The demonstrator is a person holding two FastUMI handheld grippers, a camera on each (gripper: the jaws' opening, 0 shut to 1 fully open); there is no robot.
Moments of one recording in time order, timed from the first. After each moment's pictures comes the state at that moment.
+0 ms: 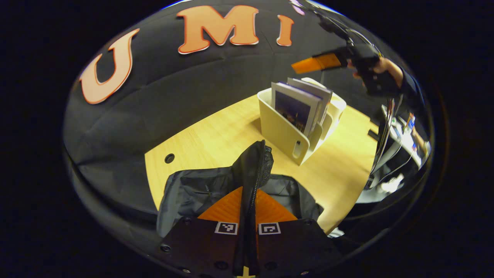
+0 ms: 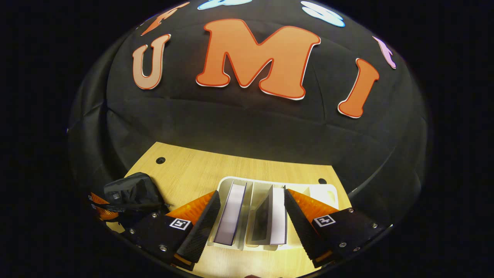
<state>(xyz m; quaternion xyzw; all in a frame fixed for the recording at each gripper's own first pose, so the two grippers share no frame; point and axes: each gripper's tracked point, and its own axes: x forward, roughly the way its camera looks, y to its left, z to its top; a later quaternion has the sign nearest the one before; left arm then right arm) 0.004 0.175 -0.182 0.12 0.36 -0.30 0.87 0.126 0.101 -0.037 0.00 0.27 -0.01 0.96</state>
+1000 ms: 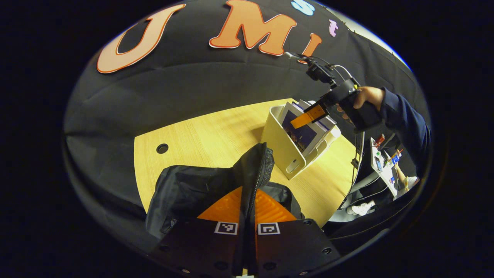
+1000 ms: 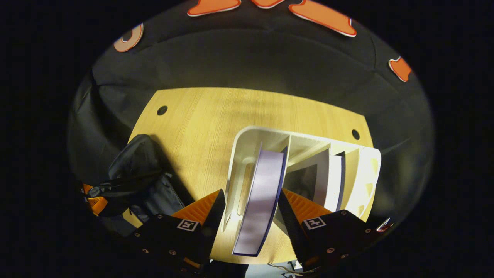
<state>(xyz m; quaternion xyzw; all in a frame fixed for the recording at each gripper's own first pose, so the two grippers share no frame) 0.024 0.206 -0.161 0.03 0.39 -0.32 0.86 0.141 0.143 -0.142 0.00 0.54 0.06 0.84</state>
